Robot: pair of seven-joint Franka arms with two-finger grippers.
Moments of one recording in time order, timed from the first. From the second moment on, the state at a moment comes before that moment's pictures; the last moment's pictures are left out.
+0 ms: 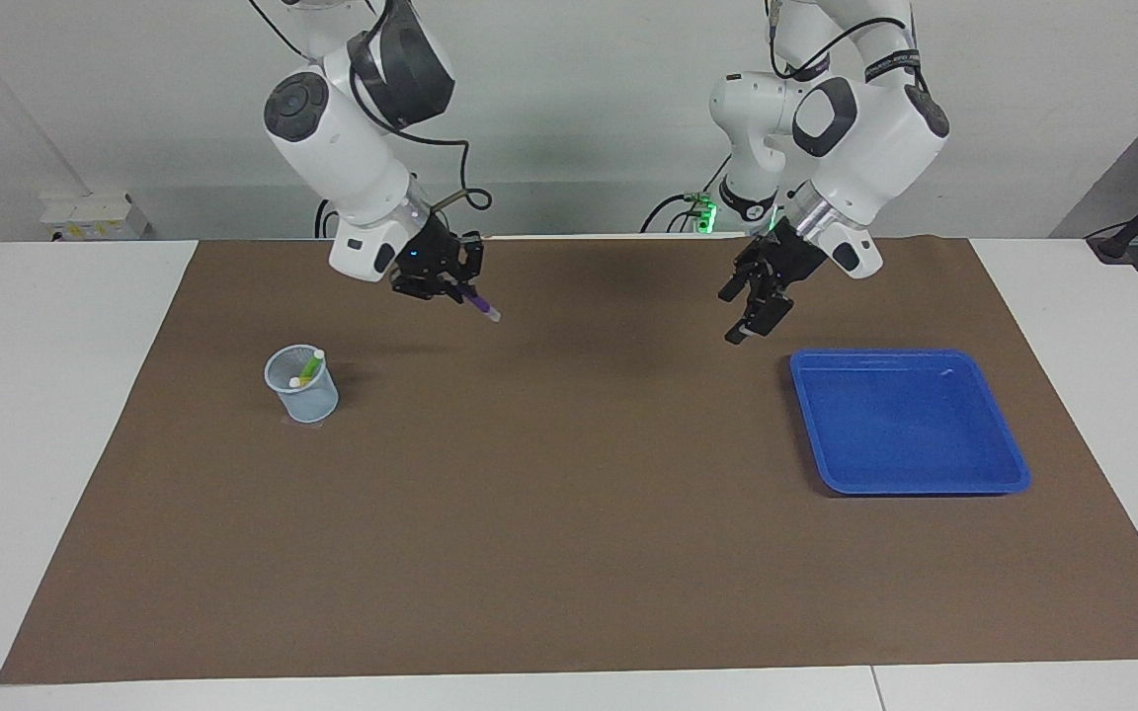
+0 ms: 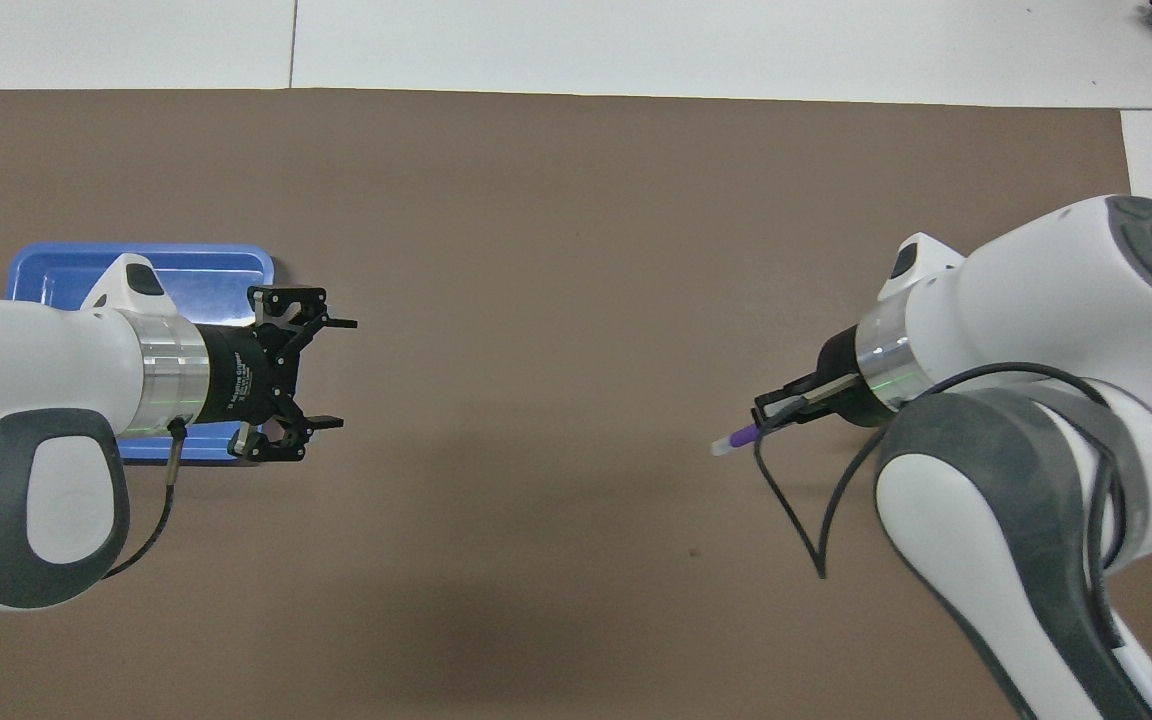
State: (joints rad) left arm -0.16 -0.16 -0.08 -2.15 -0.53 2.15 -1.21; right arm 0.03 -0.03 0.20 -1.87 0.24 1.75 -0.19
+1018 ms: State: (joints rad) left arm 0.08 -0.16 -0.08 -2.14 -0.17 2.05 -0.17; right arm -0.20 -0.02 0.20 -2.01 -0.15 1.93 -0.80
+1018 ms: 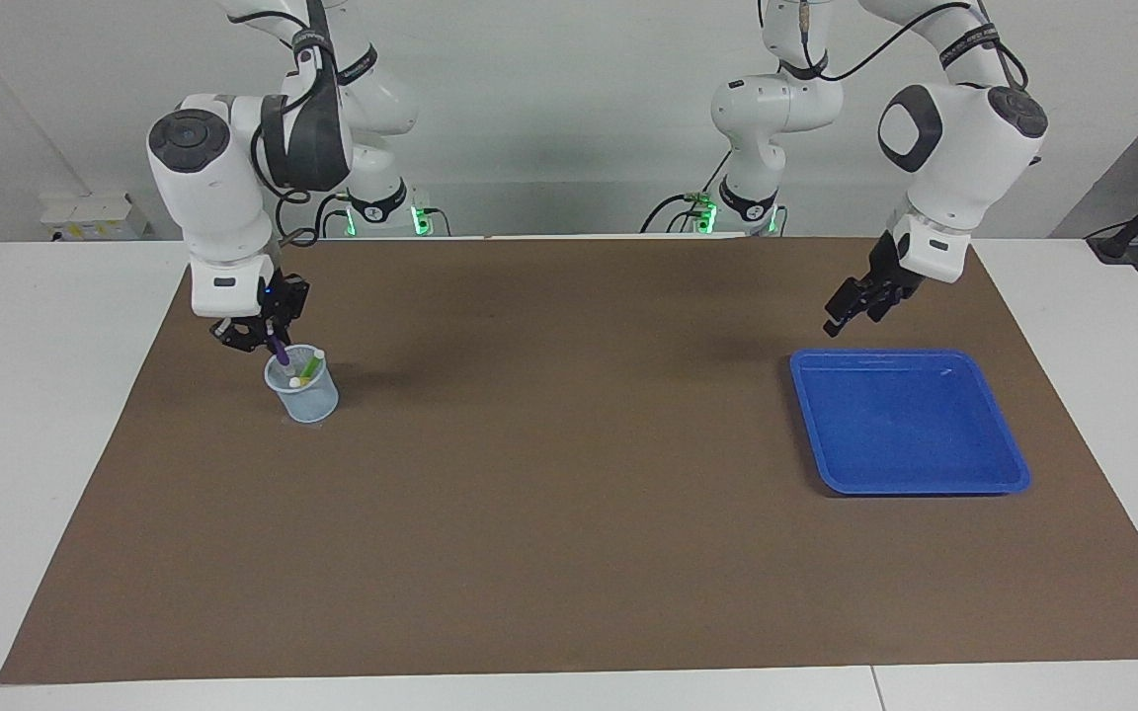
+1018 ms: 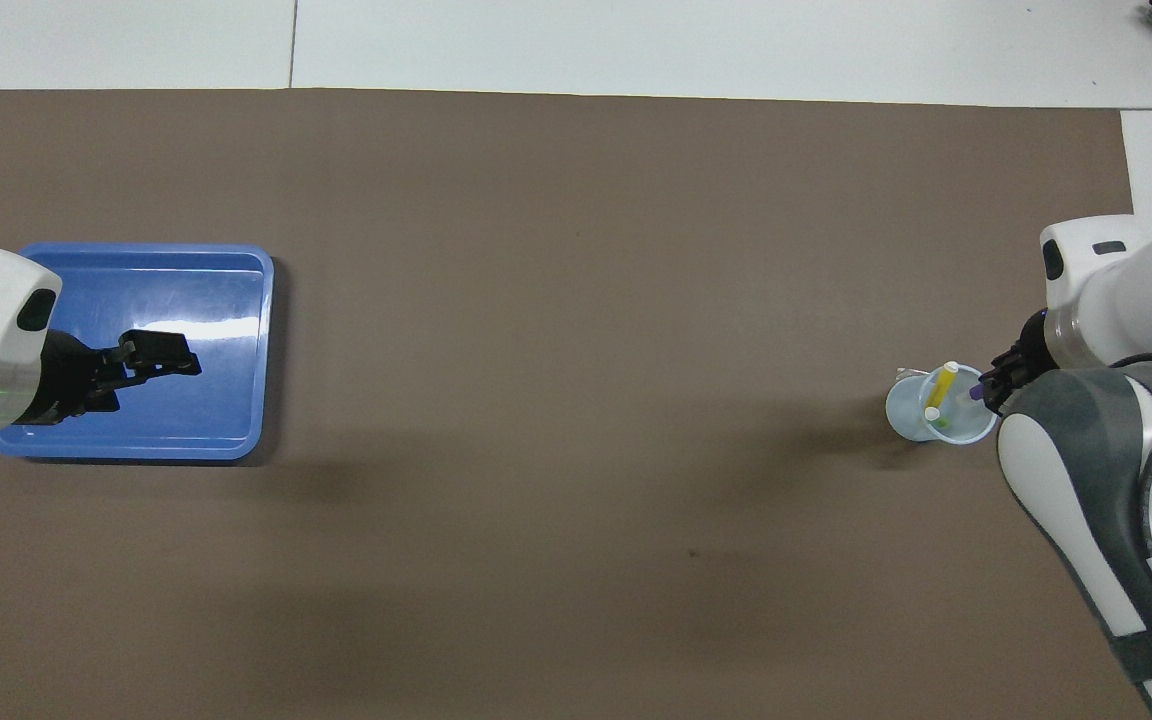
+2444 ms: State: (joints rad) left arm 0.09 -0.15 -0.09 -2.00 -0.13 1.99 -0.07; right arm -0.07 -0.04 0.18 -1.66 -0.04 1.51 -0.30
